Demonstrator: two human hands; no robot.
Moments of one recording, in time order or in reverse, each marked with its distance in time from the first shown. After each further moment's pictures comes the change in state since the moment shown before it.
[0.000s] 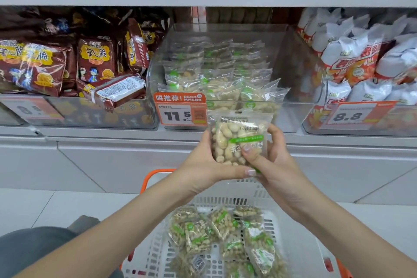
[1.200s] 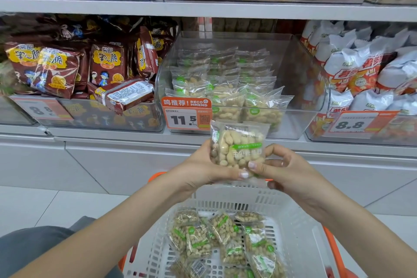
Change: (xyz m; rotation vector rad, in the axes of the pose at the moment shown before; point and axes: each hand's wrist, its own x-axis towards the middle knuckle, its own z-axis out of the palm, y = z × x) left_hand 0.004 -0.006 -0.017 0.060 -0.032 -0.108; right_hand -0.004 -0.018 -0.018 -0.349 0.074 0.210
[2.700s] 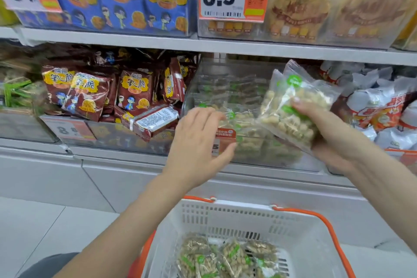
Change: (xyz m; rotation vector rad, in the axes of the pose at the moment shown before) left_hand 0.007 0.057 -0.060 1.191 0.640 0.768; right_hand 0.055 -0.109 -0.001 0.291 -0.052 -0.246
